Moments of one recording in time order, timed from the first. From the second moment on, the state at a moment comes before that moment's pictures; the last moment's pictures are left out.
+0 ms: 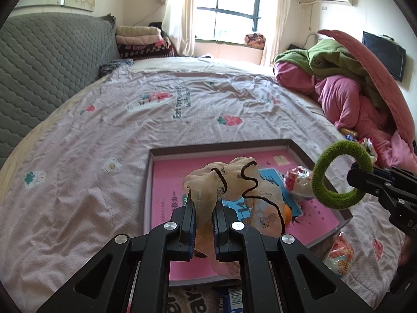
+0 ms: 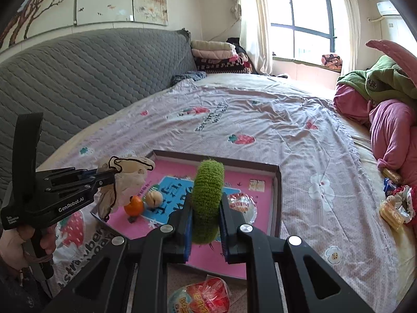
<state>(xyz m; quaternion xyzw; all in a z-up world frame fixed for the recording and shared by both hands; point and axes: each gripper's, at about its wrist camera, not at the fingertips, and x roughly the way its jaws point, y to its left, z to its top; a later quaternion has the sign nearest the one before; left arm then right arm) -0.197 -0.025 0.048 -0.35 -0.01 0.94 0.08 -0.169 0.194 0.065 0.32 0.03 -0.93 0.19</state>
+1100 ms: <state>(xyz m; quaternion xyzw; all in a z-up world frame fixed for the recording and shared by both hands) -0.214 0.015 0.001 -0.39 0.05 0.91 0.08 -0.194 0.183 0.015 0.40 0.05 -0.90 0.18</state>
